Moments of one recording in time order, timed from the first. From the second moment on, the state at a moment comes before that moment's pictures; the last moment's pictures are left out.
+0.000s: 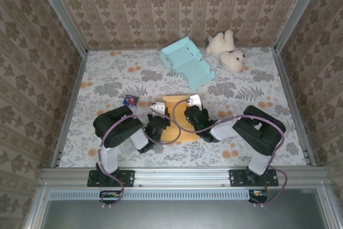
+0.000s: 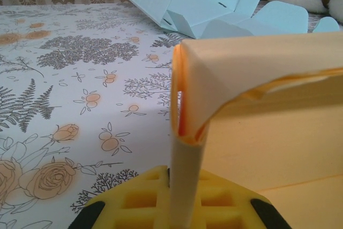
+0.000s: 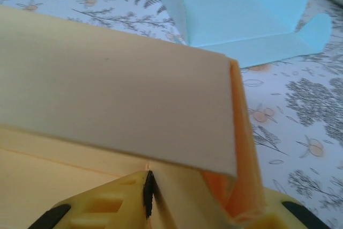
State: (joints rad) left arm -0.94 1.93 0.40 1.24 -0.65 -0.25; right arm 0.81 1.76 0.63 0.51 0.72 0.24
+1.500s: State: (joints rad) left arm -0.95 1.93 0.40 1.25 -0.66 -0.28; right arm 0.88 1.65 0.56 0.50 0.63 0.40
